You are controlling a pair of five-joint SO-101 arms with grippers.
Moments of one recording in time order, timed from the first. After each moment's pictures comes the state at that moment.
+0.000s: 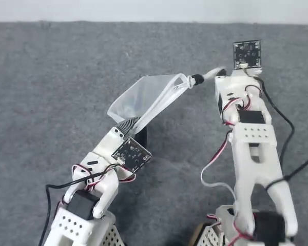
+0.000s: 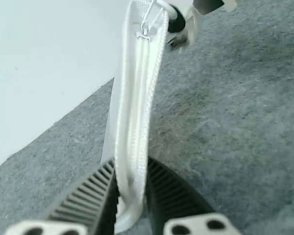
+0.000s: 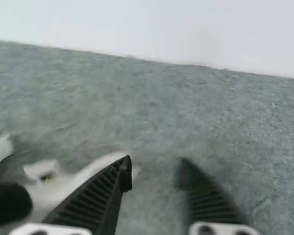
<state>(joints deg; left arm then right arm) 18.7 -89.0 85.9 40.3 -20.6 -3.1 -23.3 38.2 24.8 6.2</state>
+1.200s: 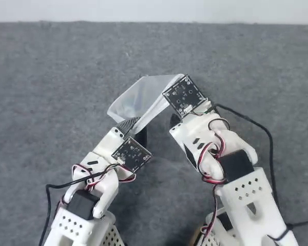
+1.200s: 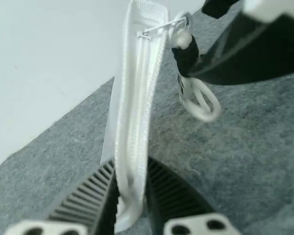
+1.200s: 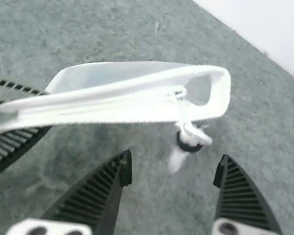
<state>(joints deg) 18.7 -89.0 85.9 40.4 -20.6 -27.6 -51.4 42.7 55.4 16.2</state>
